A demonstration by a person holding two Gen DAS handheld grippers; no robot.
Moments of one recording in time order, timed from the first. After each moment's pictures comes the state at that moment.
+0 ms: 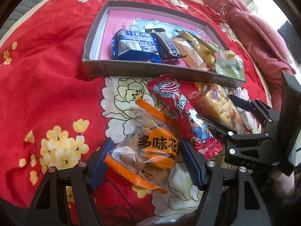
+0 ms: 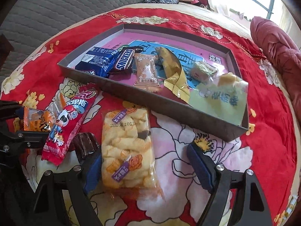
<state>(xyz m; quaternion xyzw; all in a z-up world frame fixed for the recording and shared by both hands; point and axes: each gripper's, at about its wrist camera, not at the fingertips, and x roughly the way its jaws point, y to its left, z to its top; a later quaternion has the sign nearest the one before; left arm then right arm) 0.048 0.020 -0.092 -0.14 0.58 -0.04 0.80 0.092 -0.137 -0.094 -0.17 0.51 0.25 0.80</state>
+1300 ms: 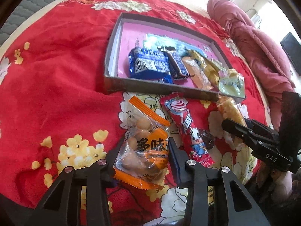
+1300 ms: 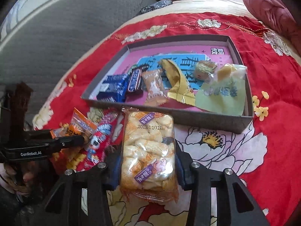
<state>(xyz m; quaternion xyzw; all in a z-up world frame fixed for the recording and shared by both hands) 0.042 0.043 -0.073 -0.16 0.54 -0.01 0.82 0.103 -0.168 -0.069 0.01 0.53 0.31 0.79</state>
